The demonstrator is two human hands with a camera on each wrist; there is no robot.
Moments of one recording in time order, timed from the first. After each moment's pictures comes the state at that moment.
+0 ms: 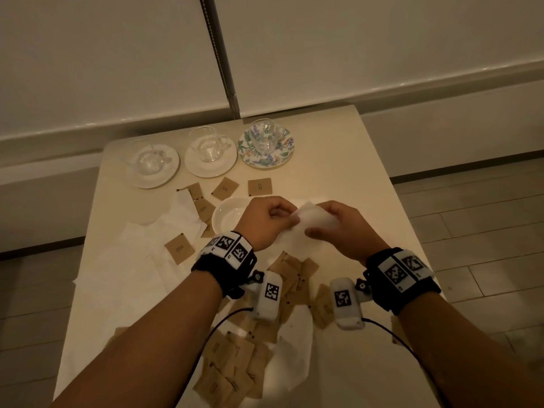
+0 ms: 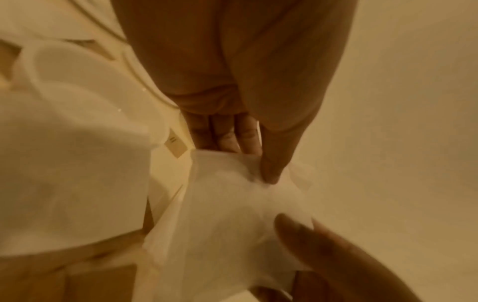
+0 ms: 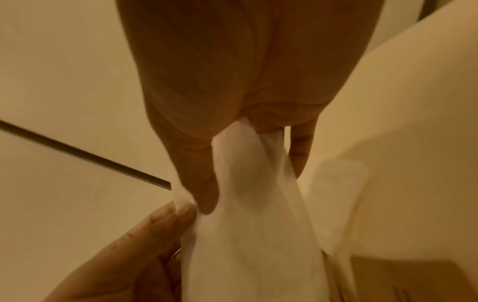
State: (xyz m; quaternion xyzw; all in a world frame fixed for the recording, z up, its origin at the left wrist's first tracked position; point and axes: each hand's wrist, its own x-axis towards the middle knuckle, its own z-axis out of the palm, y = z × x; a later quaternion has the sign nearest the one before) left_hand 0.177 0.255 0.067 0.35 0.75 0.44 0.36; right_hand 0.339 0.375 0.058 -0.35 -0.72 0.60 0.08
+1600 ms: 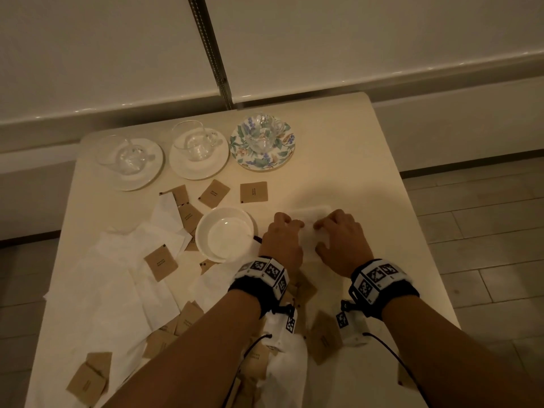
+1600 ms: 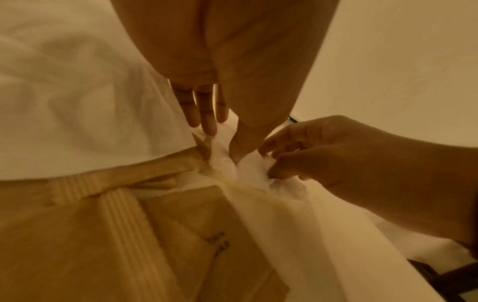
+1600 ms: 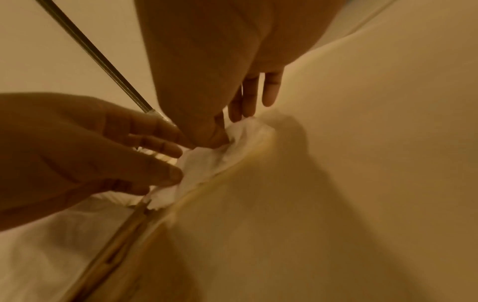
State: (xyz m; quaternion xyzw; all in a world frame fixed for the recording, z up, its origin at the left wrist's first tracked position) left_hand 0.201 0.310 -0.018 0.41 0.85 0.15 0.29; right_hand 0.316 0.419 -0.036 -0.32 -0.92 0.25 -0.01
